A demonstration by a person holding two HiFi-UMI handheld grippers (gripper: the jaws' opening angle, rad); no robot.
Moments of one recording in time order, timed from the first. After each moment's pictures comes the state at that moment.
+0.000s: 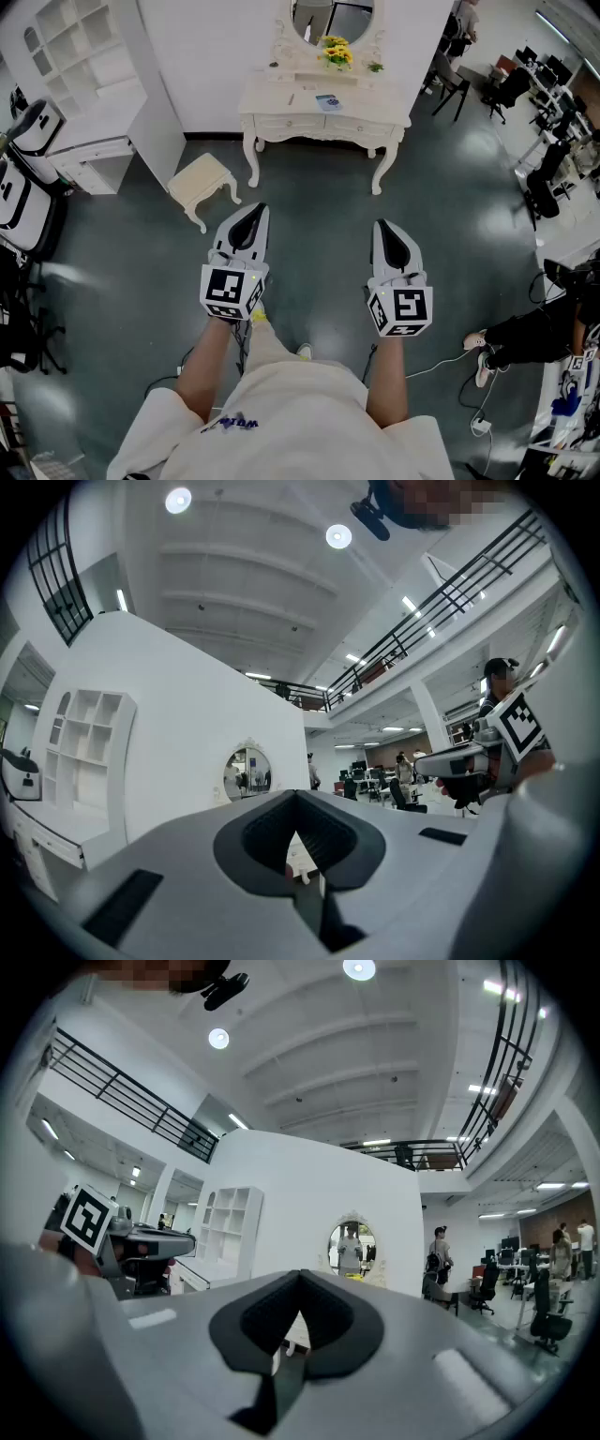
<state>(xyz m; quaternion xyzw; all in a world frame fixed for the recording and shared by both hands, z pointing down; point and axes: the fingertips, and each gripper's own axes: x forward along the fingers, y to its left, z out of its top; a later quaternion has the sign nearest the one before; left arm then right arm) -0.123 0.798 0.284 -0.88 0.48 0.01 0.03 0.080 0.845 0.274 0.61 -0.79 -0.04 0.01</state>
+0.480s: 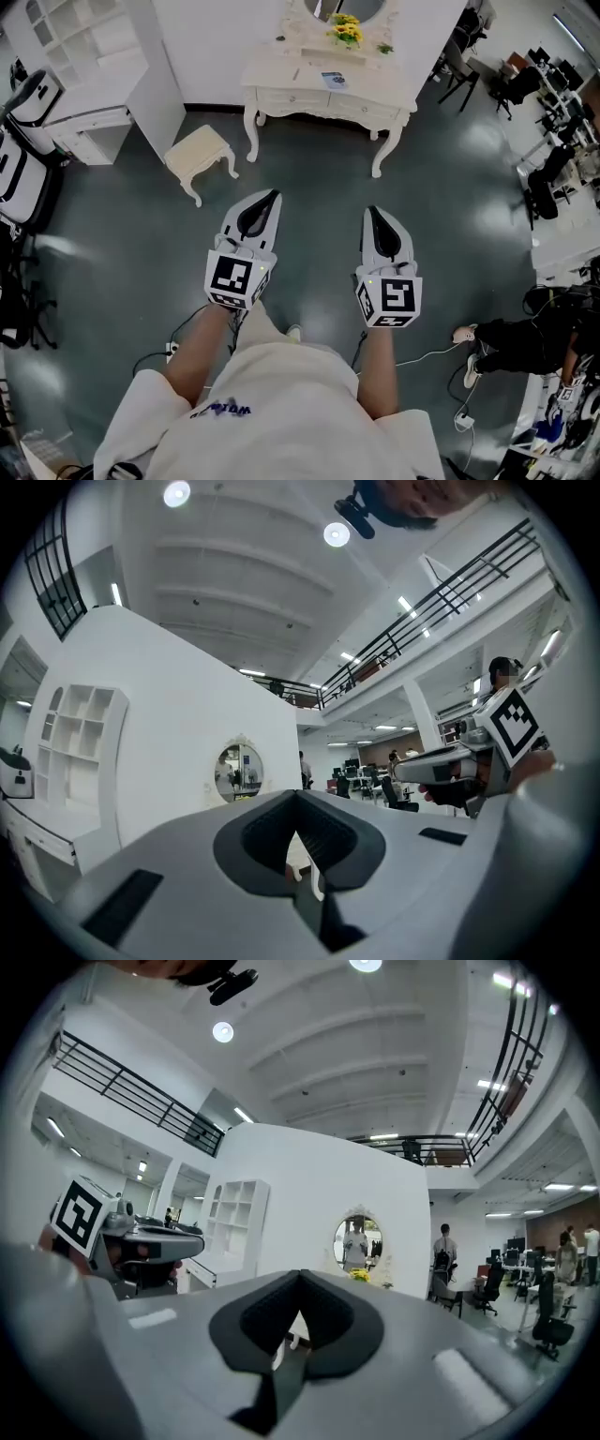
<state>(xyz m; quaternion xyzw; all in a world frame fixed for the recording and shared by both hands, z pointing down) -0.098 0.790 0.297 -0.89 0.46 0.01 0.04 0.063 0.821 0.292 0.60 -0.80 -0.05 0.03</state>
